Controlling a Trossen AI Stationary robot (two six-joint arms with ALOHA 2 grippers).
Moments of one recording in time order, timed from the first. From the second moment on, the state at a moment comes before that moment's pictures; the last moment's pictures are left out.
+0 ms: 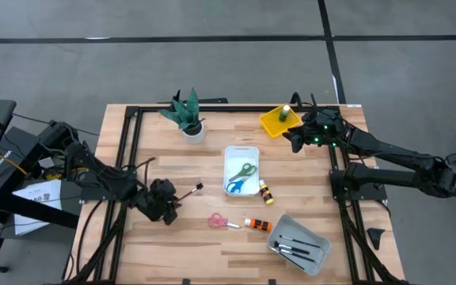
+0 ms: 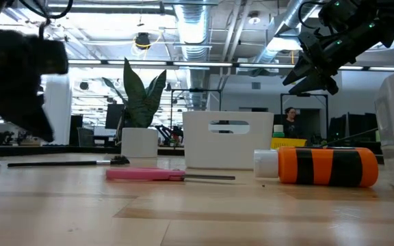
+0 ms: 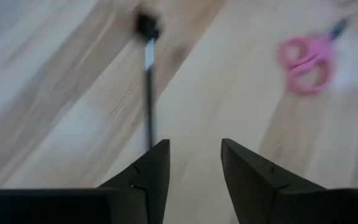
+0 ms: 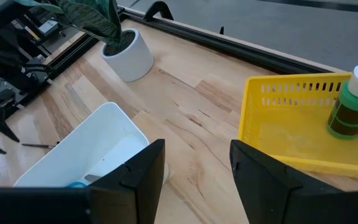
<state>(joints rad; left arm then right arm) -0.59 1.18 0.41 -0.25 -0.49 -1.06 -0.56 0.82 0.54 -0.24 -0.06 0.39</state>
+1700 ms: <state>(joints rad) -0.19 1.46 0.41 0.20 -0.41 -0.48 -0.56 0.82 0.54 -0.25 -0.06 0.36</state>
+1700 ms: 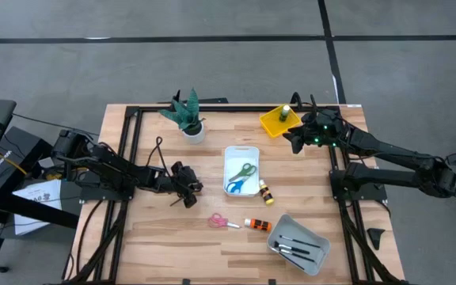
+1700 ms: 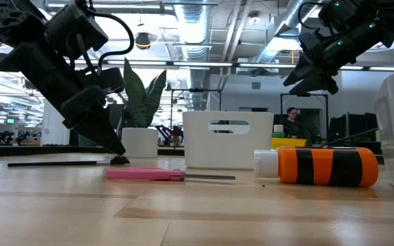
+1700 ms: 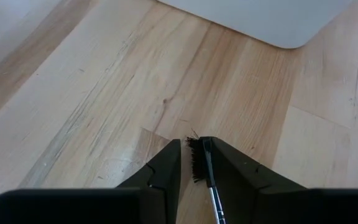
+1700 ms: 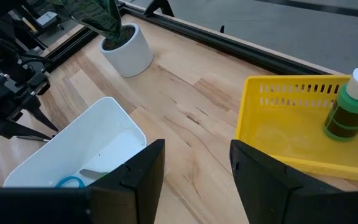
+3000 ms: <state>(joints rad) -0.19 1.42 0.41 0.23 -0.39 -0.58 -0.56 0.82 0.54 -0.25 -0.06 0.36</state>
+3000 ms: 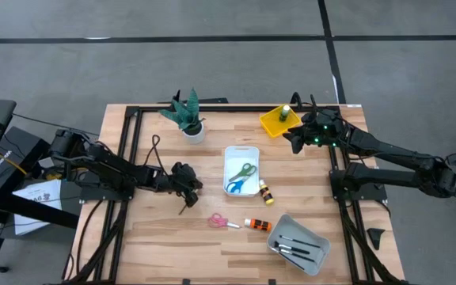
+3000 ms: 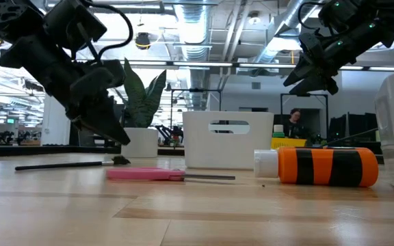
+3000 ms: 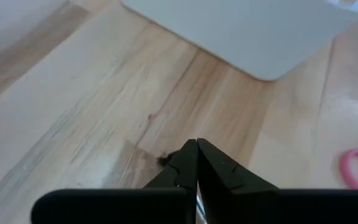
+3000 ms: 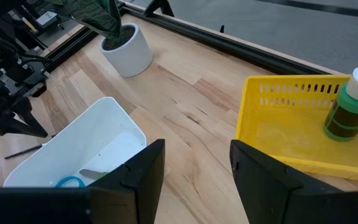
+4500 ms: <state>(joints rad) -0.18 1.57 0.38 0.28 -0.37 -0.78 -0.56 0.82 0.54 -0.27 -0.06 0.31</state>
